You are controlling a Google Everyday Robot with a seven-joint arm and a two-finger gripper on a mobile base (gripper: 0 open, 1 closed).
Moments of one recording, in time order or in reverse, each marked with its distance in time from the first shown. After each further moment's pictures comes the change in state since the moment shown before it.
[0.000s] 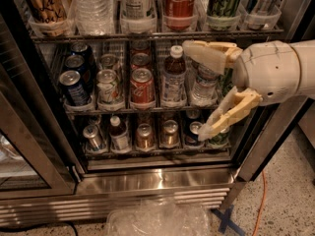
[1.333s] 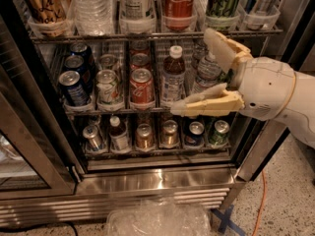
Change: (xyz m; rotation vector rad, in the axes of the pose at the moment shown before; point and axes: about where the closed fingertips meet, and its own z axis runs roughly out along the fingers) arm -0.005 -0.035 -0.009 0.439 -0.185 0.005
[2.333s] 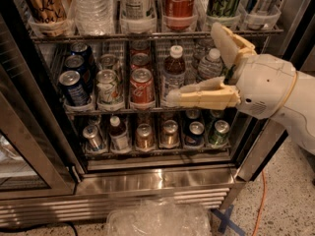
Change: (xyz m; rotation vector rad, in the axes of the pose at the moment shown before) arm -0.006 -0.015 0.001 0.132 0.011 -0.018
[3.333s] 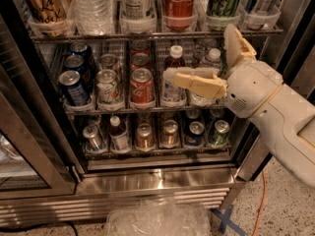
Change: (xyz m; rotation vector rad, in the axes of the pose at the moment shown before) arm 0.013 -0.040 0.006 0.267 -0.107 0.037
